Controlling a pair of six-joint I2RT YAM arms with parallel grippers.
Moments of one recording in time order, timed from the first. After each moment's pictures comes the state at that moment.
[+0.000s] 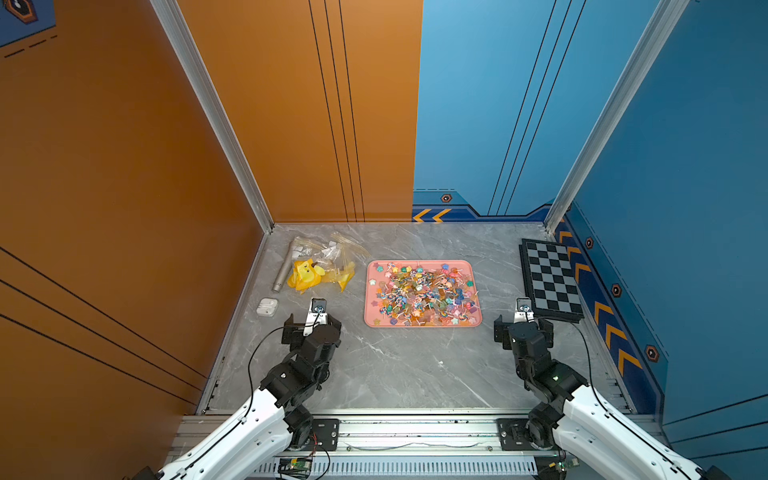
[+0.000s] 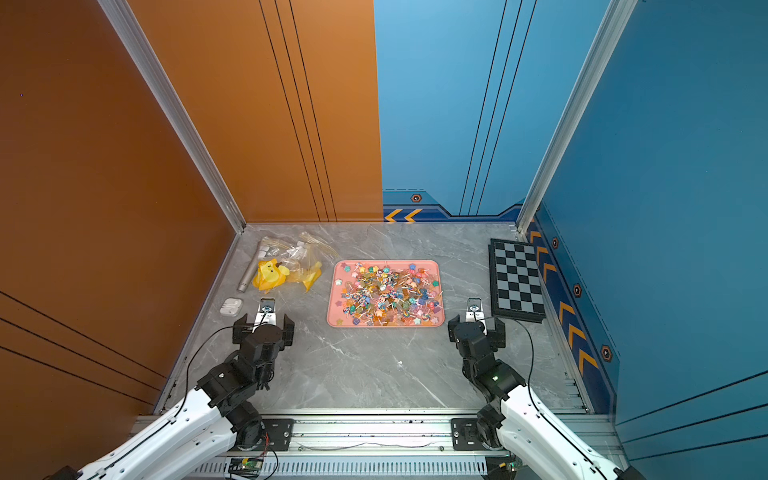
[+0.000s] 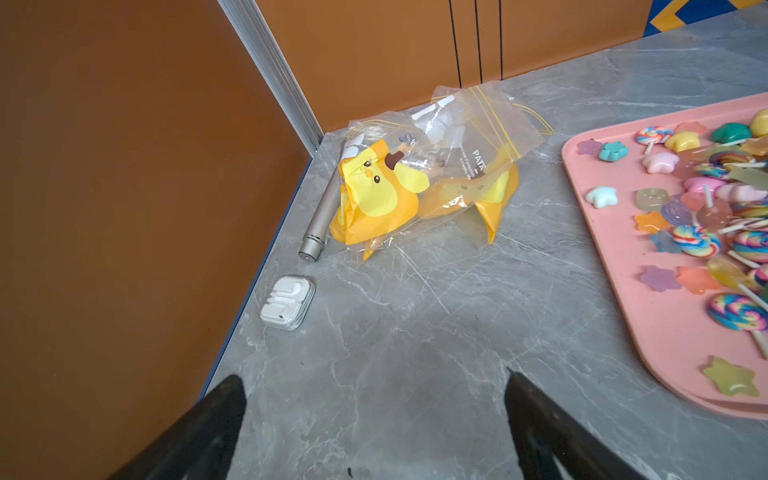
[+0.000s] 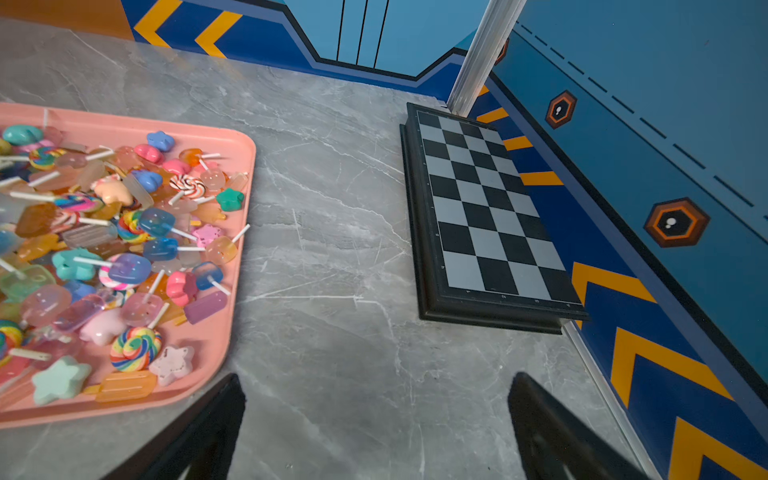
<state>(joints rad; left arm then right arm) -0.64 0.61 0.36 -0.32 -0.91 -0.10 0.54 0.66 0.28 -0.20 0.74 0.14</state>
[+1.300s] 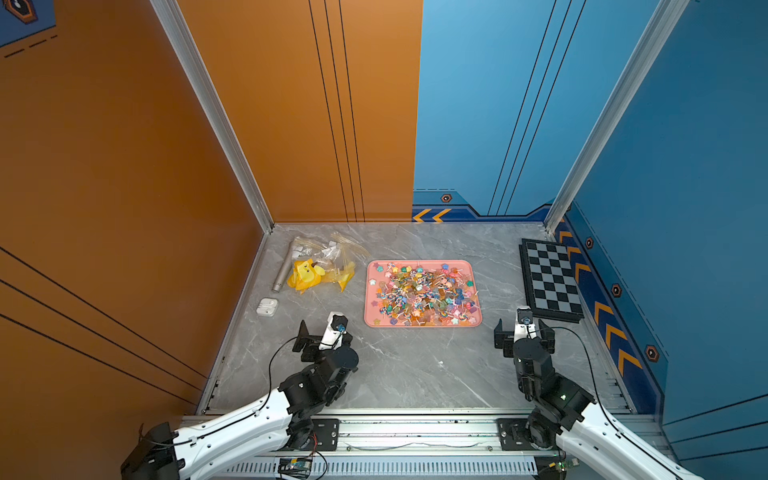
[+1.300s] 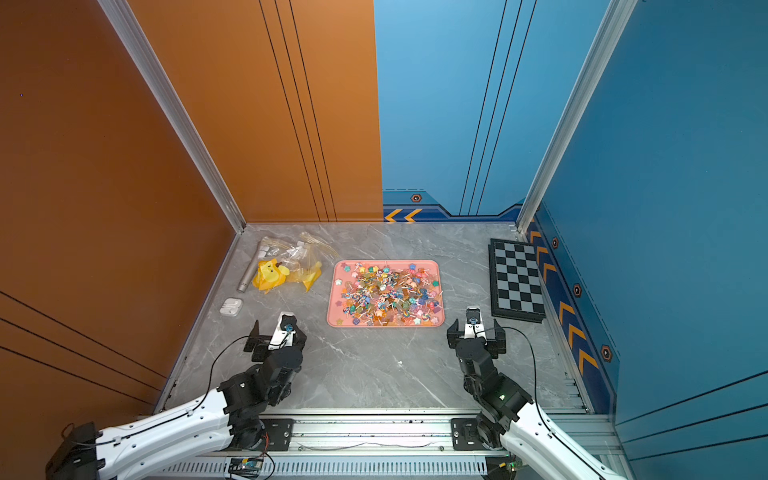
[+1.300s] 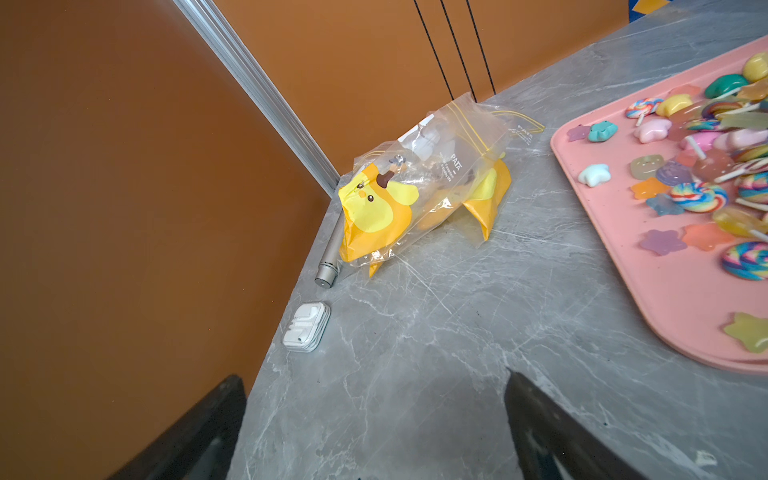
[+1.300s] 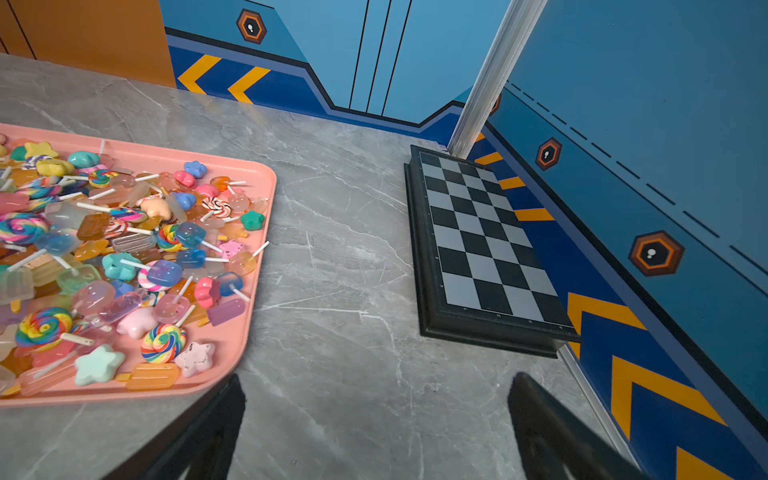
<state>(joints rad) -0.94 0.70 0.21 -0.07 -1.23 0.00 0.66 0.46 0.21 -0.20 0.82 0.08</state>
